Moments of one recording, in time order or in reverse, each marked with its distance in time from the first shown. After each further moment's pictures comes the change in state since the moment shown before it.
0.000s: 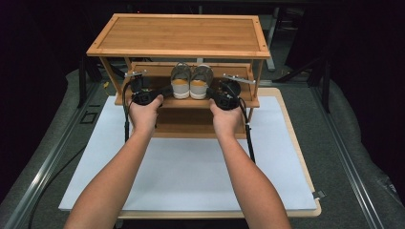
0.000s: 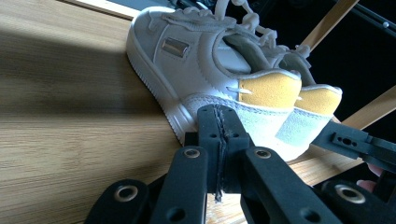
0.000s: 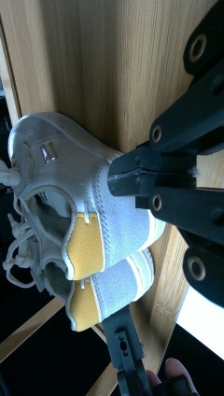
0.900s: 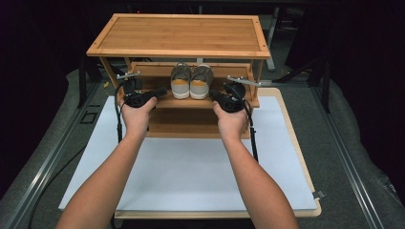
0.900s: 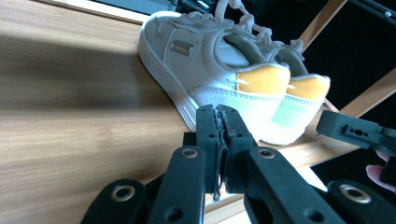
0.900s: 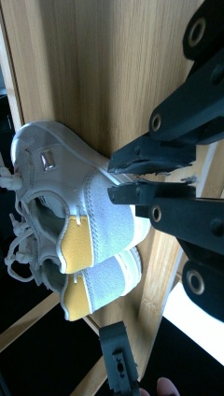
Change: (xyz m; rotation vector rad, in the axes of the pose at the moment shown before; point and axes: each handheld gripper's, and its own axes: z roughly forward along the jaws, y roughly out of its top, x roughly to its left) left arm 0.001 0.000 -0.025 0.003 0.012 0.041; right arm -0.005 -0.001 -0.017 0.005 0.004 -0.015
